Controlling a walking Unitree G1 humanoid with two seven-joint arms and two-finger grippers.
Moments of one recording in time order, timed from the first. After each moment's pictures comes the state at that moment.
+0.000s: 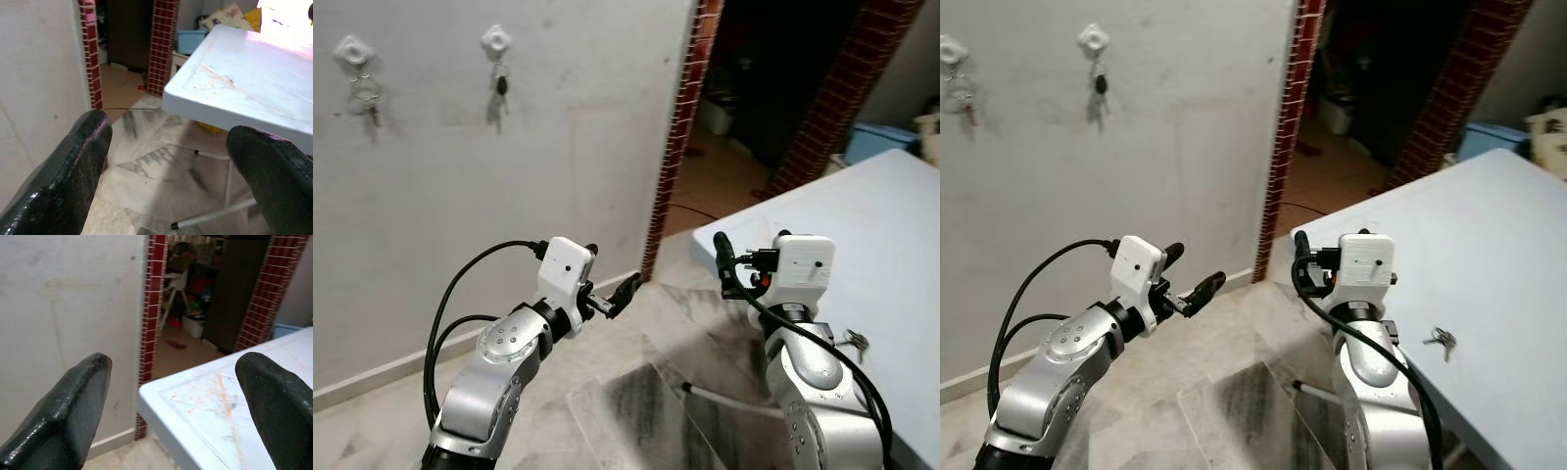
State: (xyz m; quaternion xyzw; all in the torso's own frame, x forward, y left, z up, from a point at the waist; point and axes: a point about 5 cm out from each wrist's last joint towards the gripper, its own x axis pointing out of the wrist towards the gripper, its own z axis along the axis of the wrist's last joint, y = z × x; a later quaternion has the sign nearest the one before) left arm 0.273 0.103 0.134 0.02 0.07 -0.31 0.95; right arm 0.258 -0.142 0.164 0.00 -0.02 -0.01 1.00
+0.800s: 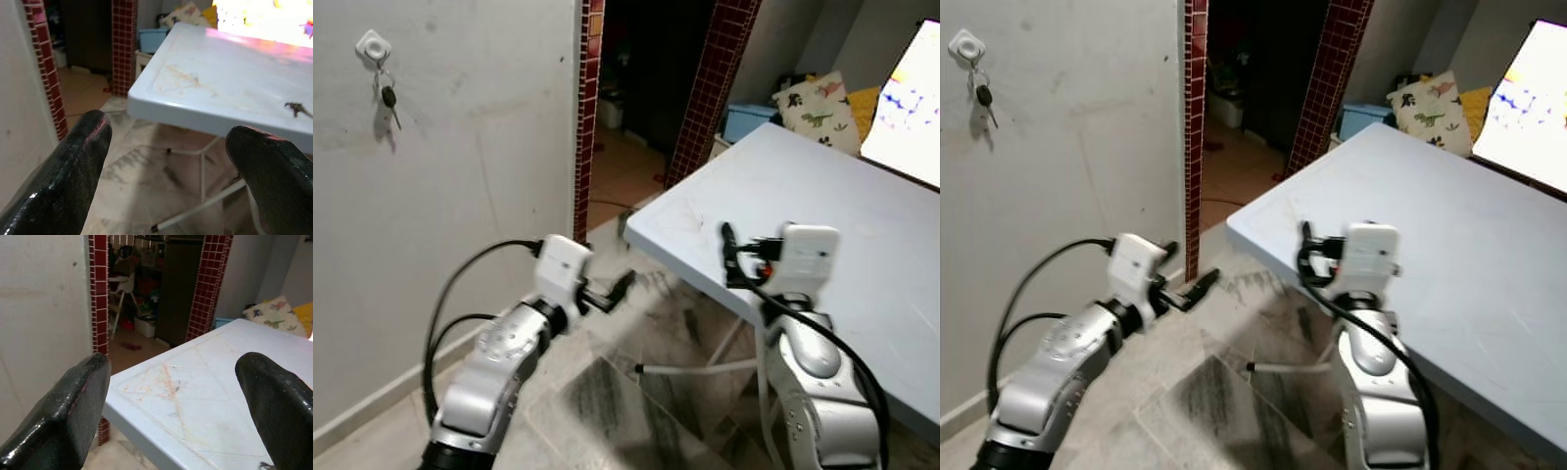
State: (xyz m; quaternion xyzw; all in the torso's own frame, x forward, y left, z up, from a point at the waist) left arm 0.277 0.111 0.133 0.01 0.07 -0.27 0.96; right arm 0.265 -0.136 0.170 0.01 -0.03 0.00 1.00
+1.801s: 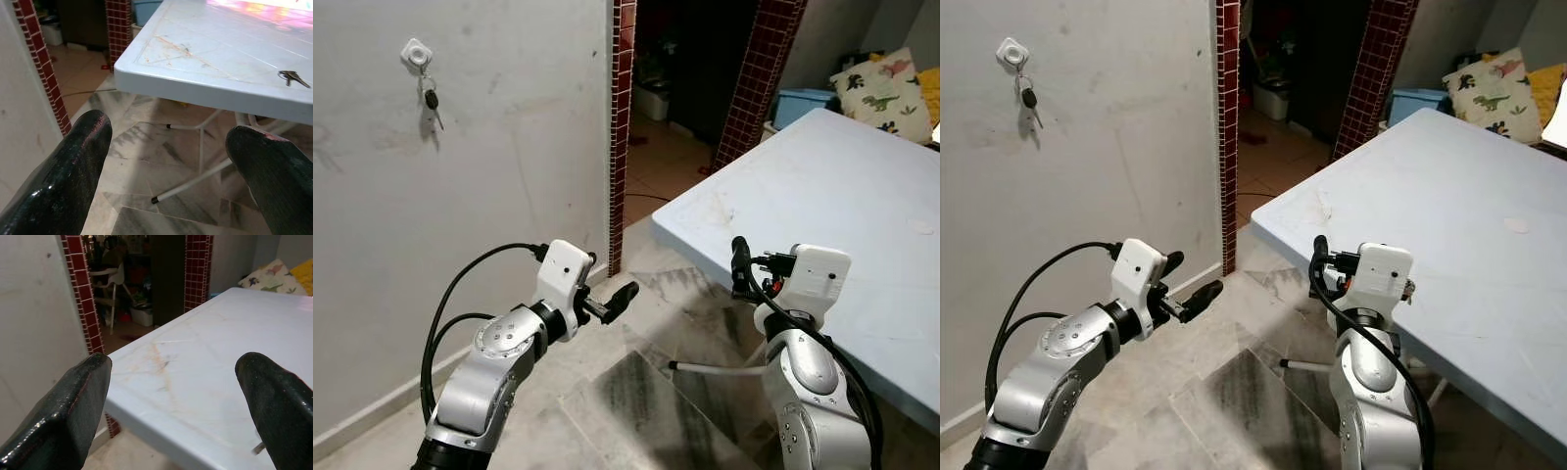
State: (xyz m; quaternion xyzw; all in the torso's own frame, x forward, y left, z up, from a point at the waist) left arm 0.272 0.105 0.123 0.01 0.11 -0.32 0.94; right arm 0.259 -0.151 0.147 0.05 -0.01 -0.07 1.00
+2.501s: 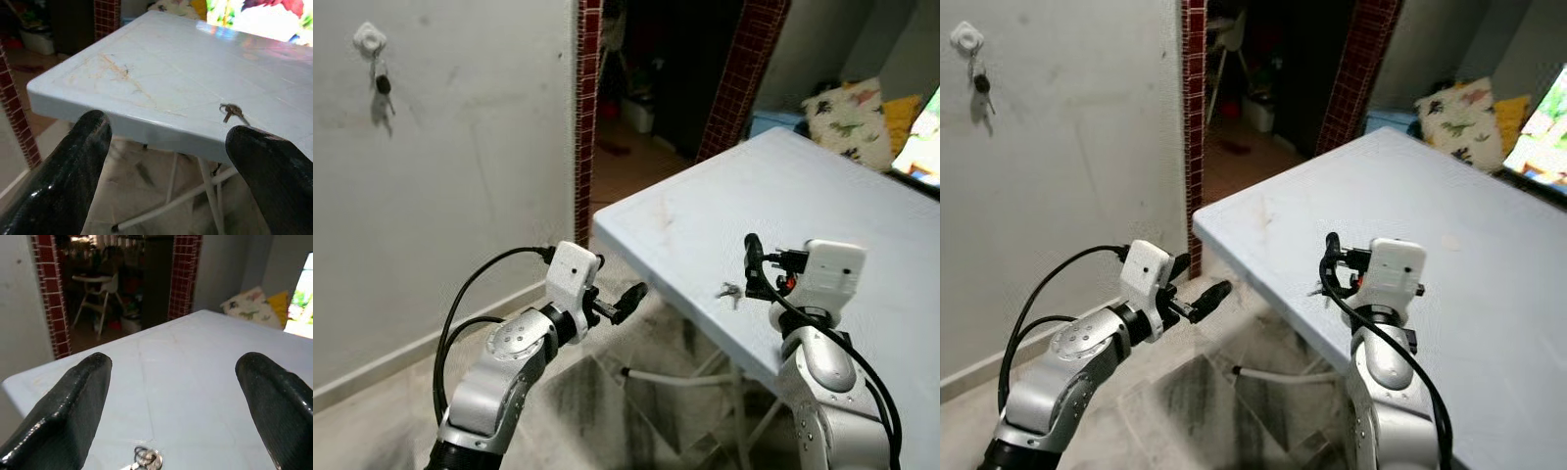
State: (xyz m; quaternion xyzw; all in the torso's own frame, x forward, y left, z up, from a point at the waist) left arm 0.275 0.103 0.125 0.00 0.10 -0.31 0.95; right arm 0.259 -0.154 0.155 0.03 -0.01 -0.06 1.00
